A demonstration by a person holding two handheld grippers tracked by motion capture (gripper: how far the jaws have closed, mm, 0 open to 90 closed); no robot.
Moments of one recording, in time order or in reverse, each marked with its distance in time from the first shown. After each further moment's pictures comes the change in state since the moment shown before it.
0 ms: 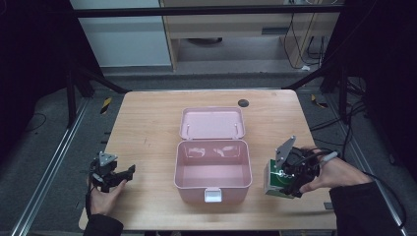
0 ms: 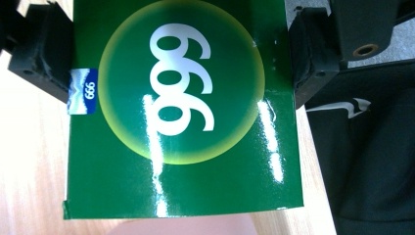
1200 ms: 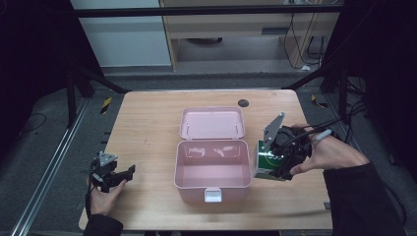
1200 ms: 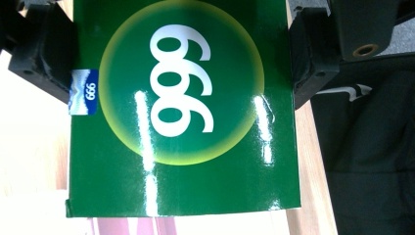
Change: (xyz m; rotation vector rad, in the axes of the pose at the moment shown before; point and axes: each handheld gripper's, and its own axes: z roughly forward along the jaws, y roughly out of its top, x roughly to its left) left arm 0.000 0.000 0.000 0.000 0.001 0.003; right arm -0.006 0.057 -0.053 -0.018 -0.057 -0.065
